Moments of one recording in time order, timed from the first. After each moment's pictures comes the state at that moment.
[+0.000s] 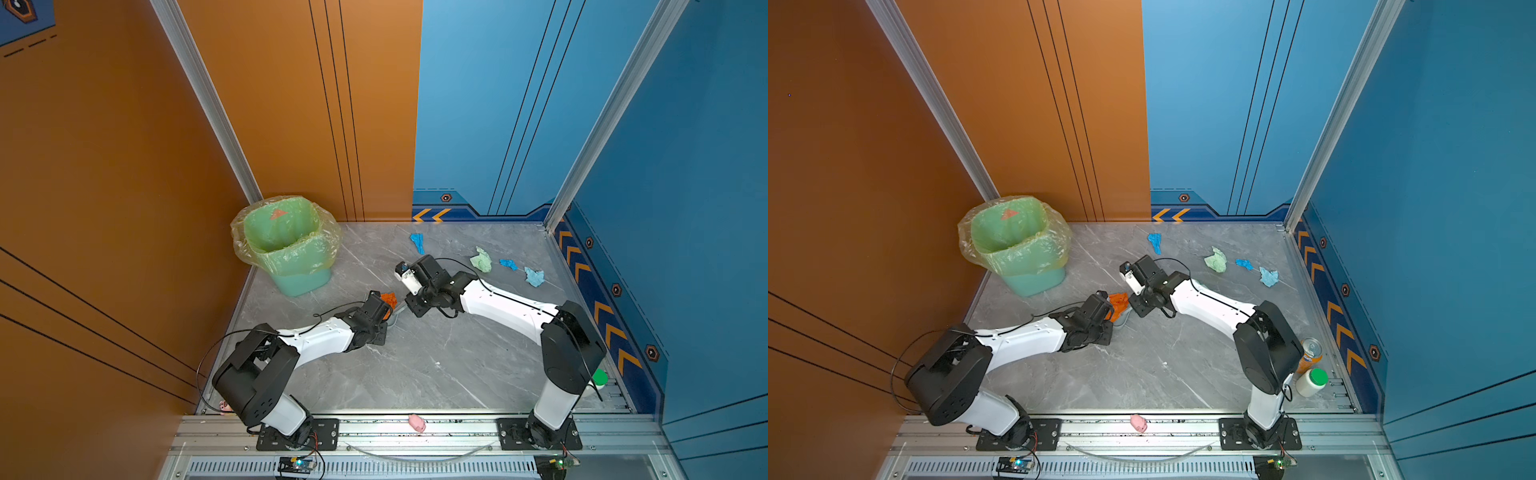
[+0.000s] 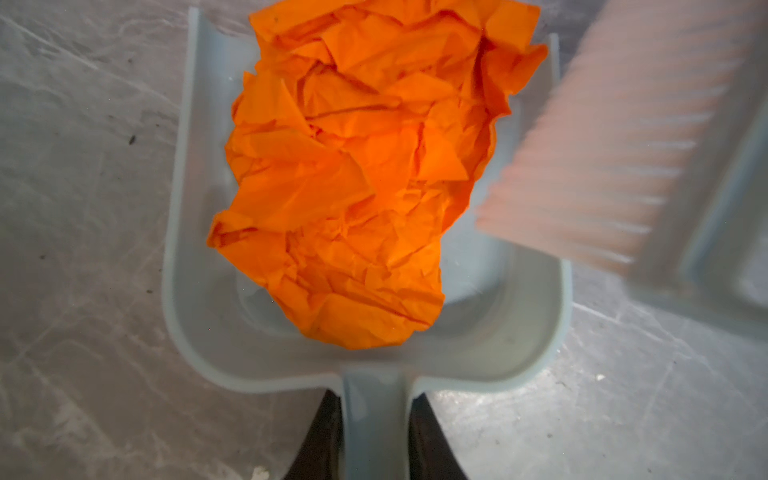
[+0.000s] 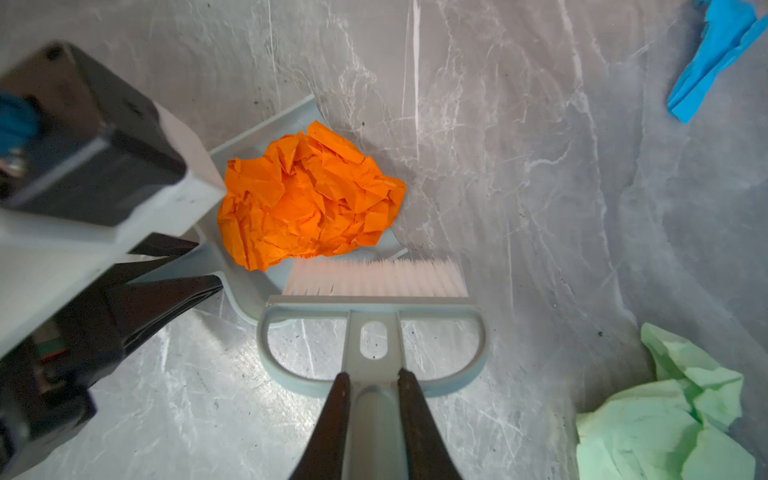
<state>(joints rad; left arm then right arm) -0.67 1.53 0.73 -0.28 -0.17 -0.47 0.73 1.75 1.33 -0.53 -0.05 -0.01</state>
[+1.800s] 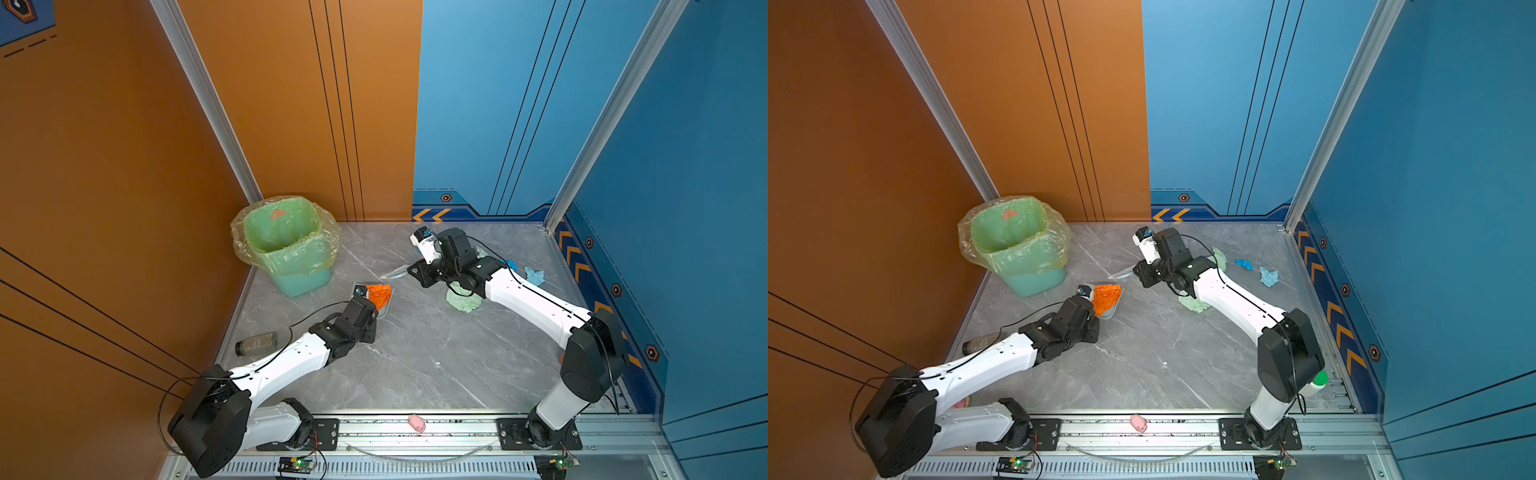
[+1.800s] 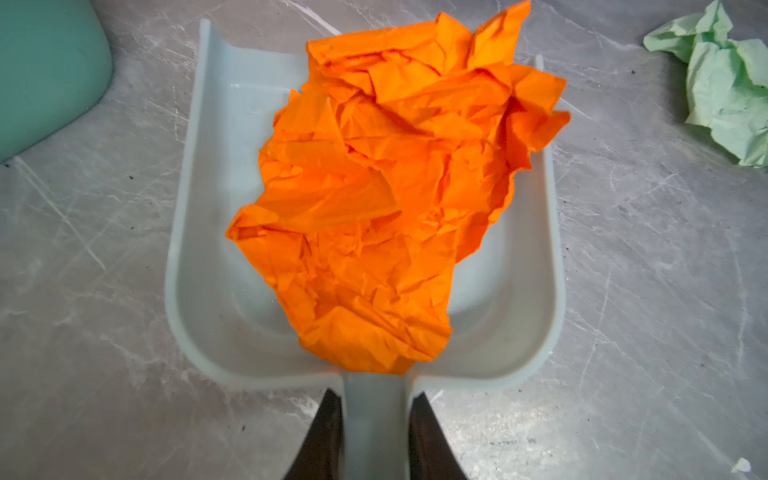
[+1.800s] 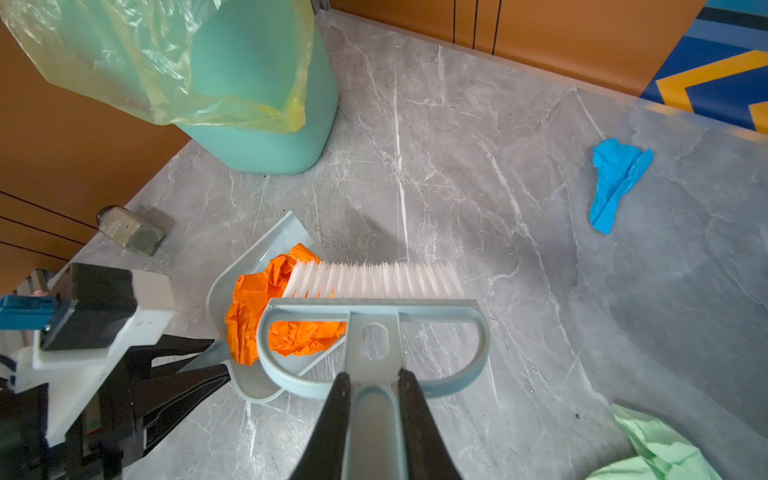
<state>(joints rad) -0.64 1.22 0.65 -0.33 -0.26 -0.44 0.60 1.66 1.37 -0.38 -0.25 0.13</state>
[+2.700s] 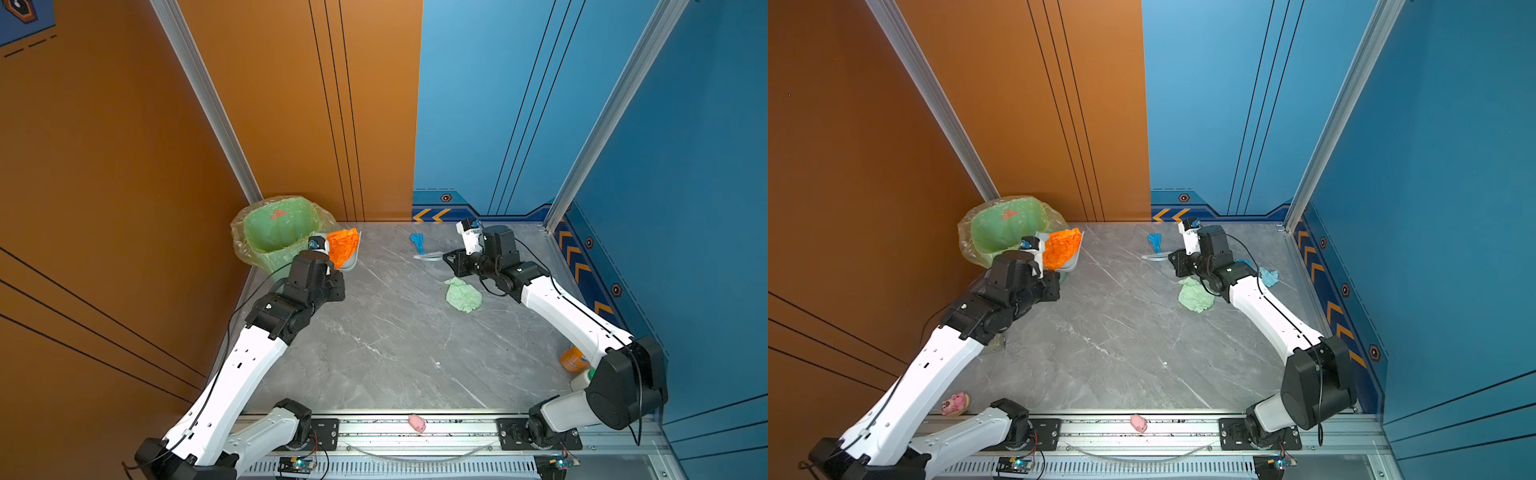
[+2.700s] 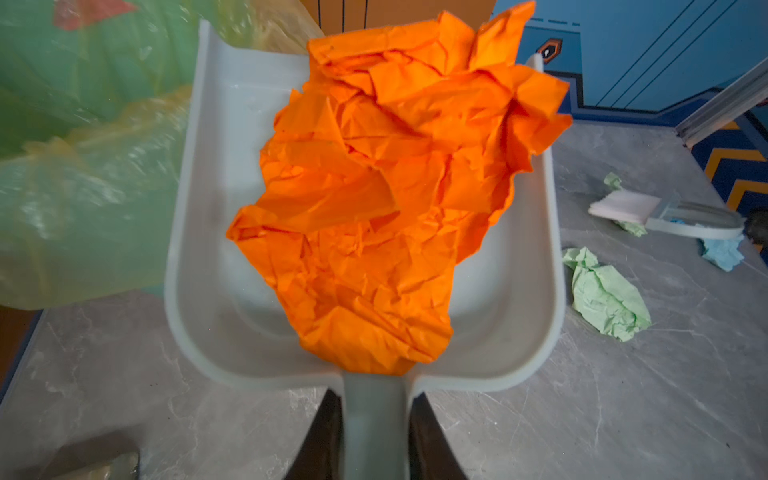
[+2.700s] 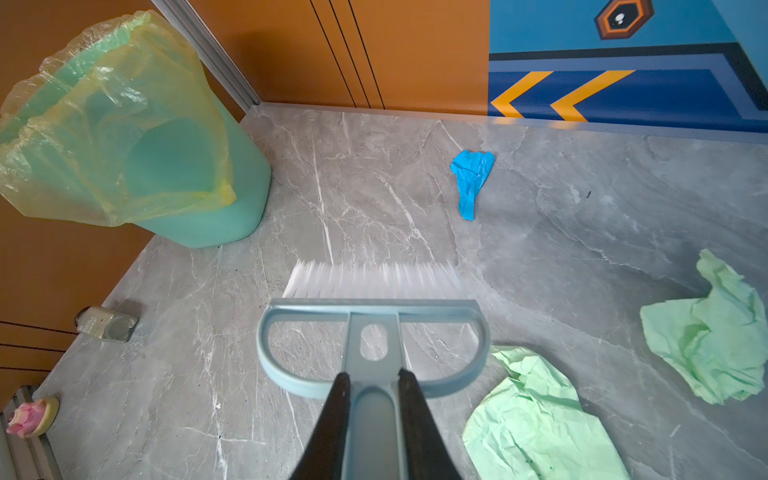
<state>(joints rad) -0.36 1.04 1.17 -0.77 -0.20 -0.33 0.39 1.47 1.20 -0.29 -0.27 0.23</state>
